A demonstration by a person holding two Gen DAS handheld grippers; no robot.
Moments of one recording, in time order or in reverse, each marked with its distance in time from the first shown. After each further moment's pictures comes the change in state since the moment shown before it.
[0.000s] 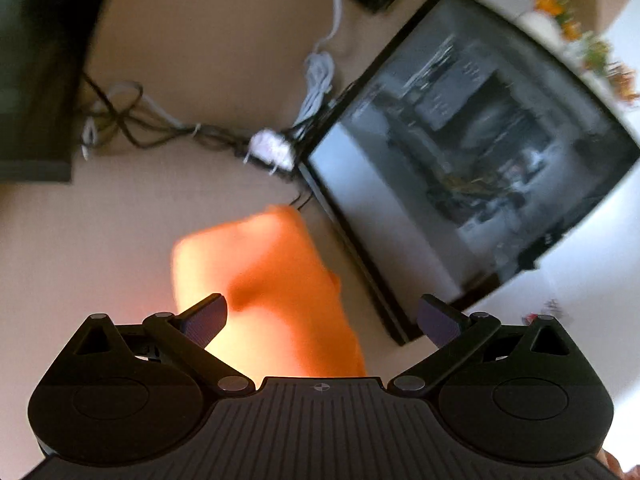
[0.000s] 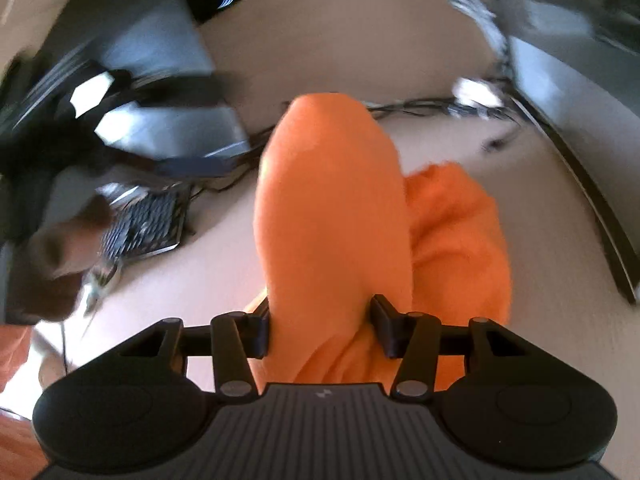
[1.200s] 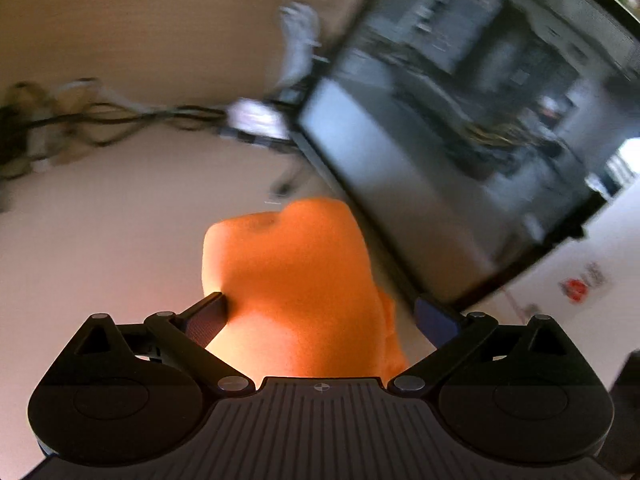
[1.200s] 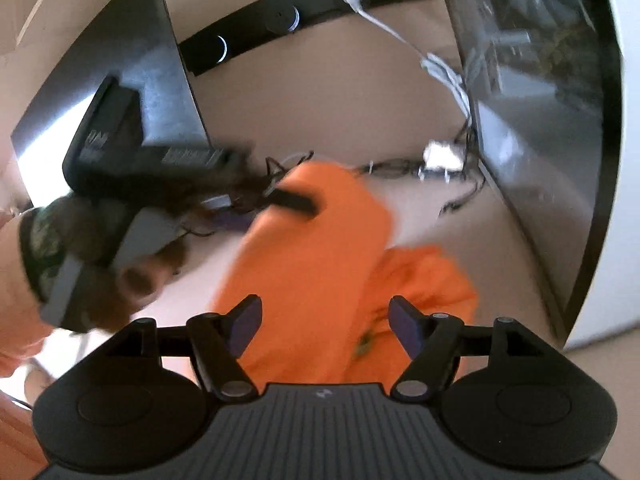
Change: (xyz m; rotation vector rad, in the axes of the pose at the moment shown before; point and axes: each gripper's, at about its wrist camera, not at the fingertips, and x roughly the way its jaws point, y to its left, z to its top) left arm 0.059 -0.024 0.003 0.140 0.097 -0.013; right arm -0.026 0.013 -0.001 0.068 -0.156 -0.095
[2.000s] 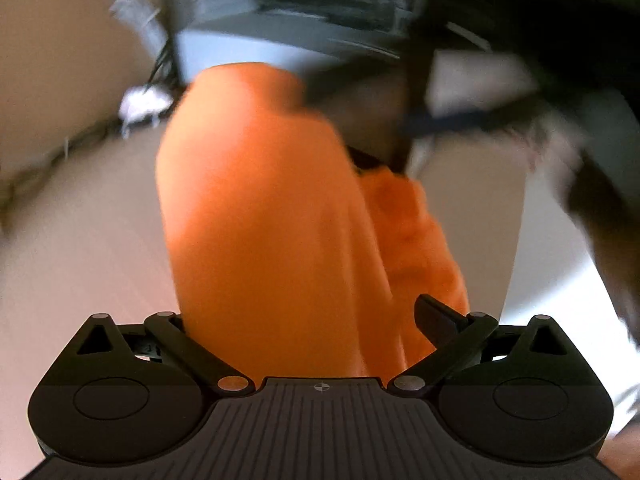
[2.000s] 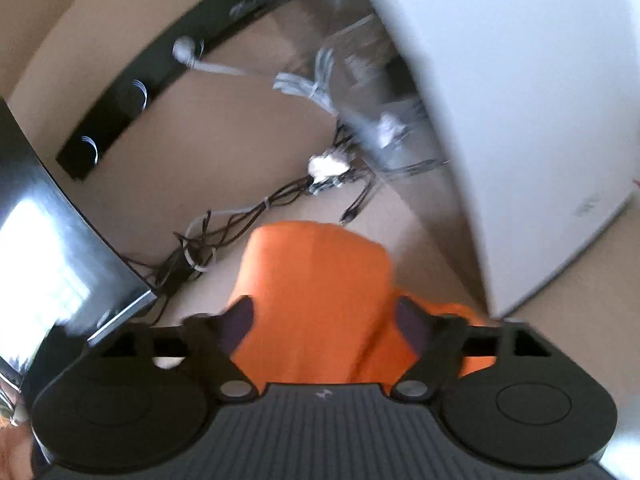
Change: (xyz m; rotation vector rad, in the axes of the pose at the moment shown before) left arm 0.040 -0.088 -0.109 0.558 0.107 0.158; right arm -0.006 -0.046 0.063 0.346 -0.005 -0.173
